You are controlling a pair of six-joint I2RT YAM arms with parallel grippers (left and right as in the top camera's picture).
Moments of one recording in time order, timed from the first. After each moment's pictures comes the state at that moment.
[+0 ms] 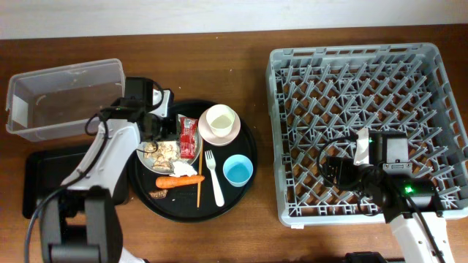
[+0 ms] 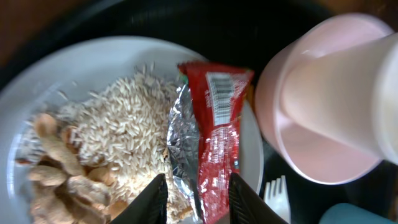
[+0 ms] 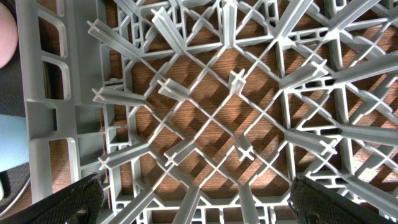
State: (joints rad) left arm -0.08 1.75 1.19 -0.66 0.25 -0.08; right arm -0.01 0.98 0.83 -0.94 -0.09 0.15
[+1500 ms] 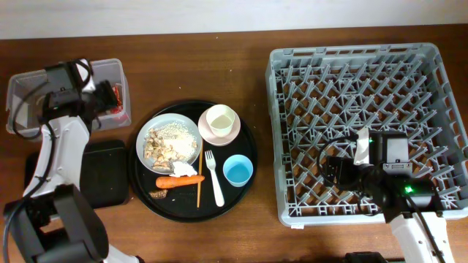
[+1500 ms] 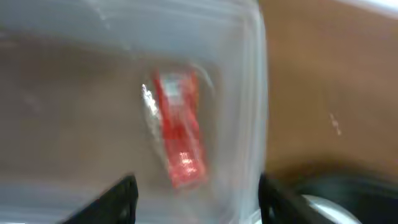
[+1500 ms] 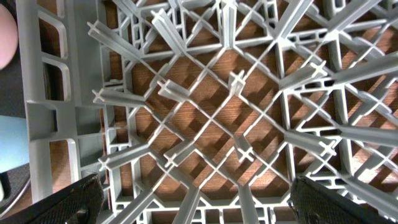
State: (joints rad) left arm 0.25 1.74 1.29 -0.45 0.09 -0.09; right arm -0.01 0.98 0.83 -0.94 -0.09 0.15
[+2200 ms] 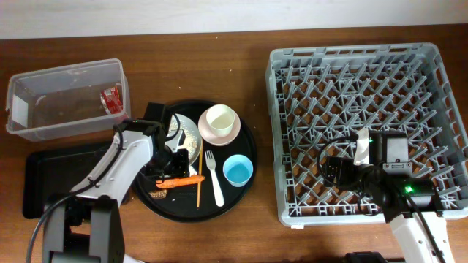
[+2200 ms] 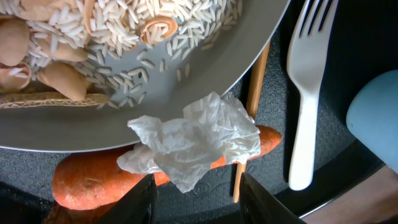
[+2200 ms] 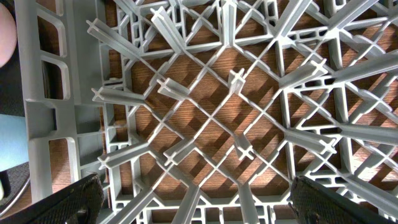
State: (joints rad) left arm -0.17 1.68 1.07 -0.98 0.22 -0.14; right arm -0.01 0.98 0.83 -0.94 -0.09 0.15
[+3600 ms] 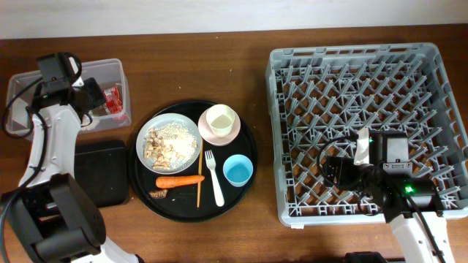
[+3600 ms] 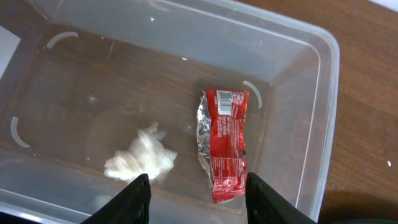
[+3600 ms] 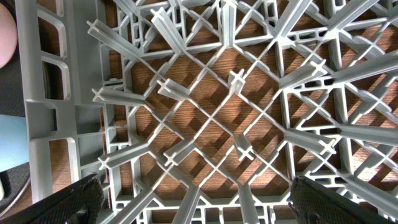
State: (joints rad) left arm 0.28 1.83 1.44 -0.53 -0.06 -0.15; right arm -0.01 0.98 0.83 -0.94 -0.09 0.15
